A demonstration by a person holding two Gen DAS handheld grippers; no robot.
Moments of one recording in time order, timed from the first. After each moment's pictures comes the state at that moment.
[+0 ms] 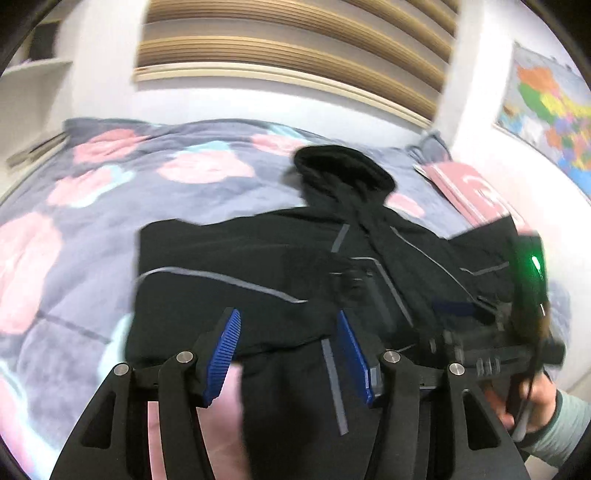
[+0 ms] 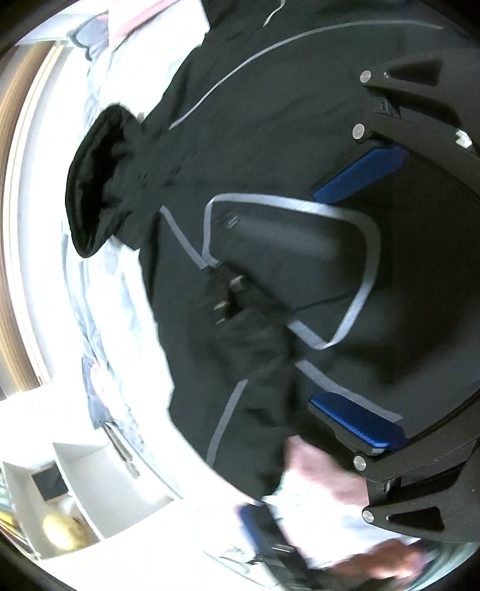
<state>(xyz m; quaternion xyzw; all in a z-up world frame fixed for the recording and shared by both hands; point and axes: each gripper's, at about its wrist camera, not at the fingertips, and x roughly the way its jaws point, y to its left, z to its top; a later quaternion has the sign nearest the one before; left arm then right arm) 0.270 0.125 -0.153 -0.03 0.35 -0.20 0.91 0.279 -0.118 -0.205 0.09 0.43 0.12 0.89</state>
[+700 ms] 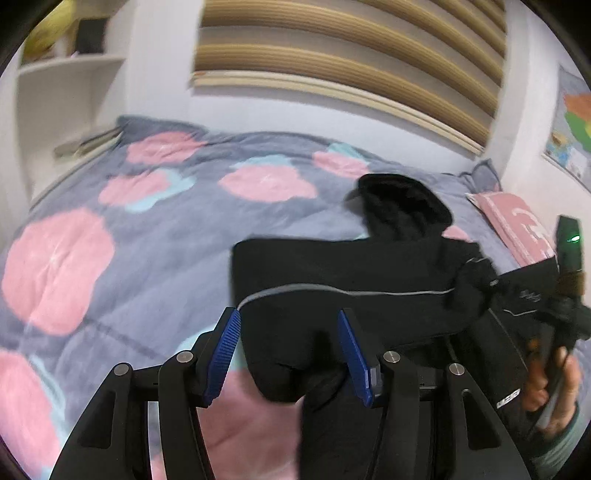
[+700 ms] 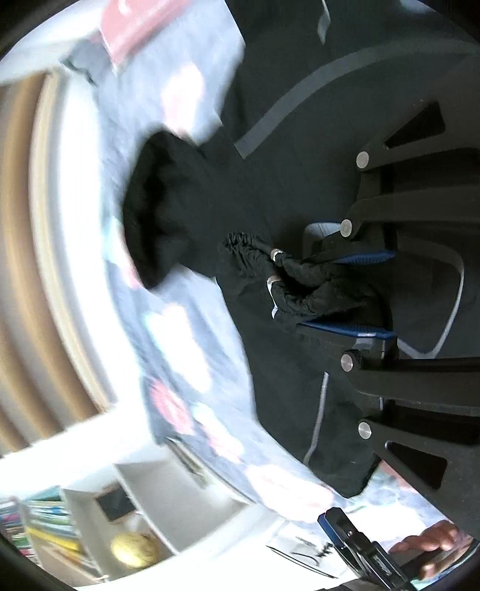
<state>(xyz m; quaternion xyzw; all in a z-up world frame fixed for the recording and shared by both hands) 0.304 0.135 -0.134 -0.03 0.34 -0.12 0.93 0.297 -0.206 -0.137 0.14 0.34 0.07 0.93</state>
